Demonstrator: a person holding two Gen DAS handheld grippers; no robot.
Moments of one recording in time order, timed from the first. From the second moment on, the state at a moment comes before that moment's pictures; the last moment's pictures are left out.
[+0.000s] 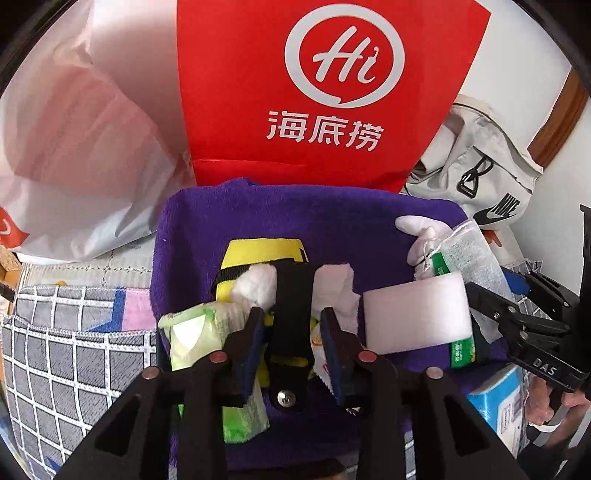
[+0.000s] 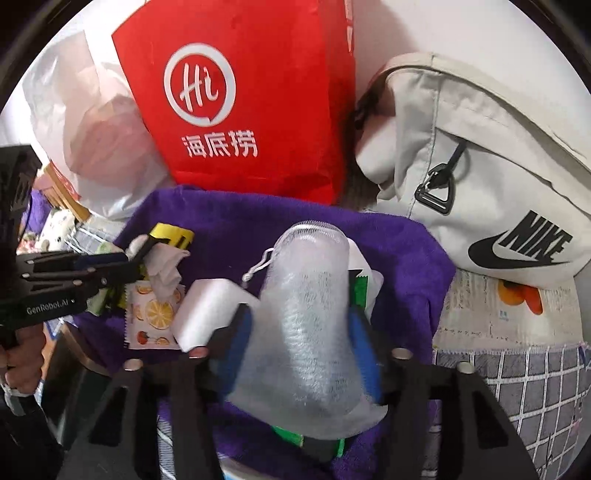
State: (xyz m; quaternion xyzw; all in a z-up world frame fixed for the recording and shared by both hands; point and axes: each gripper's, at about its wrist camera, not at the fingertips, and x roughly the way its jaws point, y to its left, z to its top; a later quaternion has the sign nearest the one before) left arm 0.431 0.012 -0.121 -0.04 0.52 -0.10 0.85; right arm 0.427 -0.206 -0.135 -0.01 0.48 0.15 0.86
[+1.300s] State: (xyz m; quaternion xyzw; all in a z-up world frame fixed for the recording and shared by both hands) left arm 0.155 -0.001 0.005 -0.03 0.40 -0.04 0.92; right arm 0.148 -0.205 -0.008 0.00 0.40 0.07 0.91
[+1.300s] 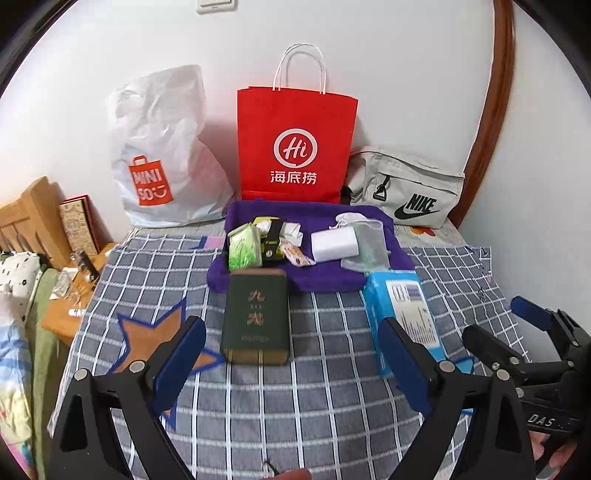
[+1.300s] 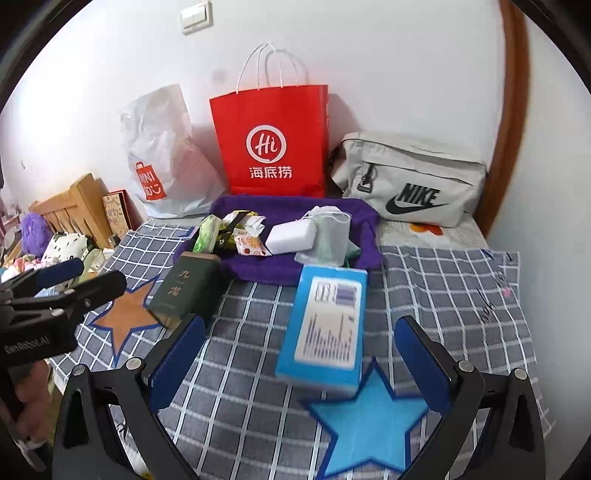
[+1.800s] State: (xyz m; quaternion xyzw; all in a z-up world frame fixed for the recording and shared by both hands) left arm 0.074 -0.005 0.011 -0.03 0.37 -0.02 0.93; right arm 0.067 -0.212 0.002 0.00 0.38 0.07 0.92
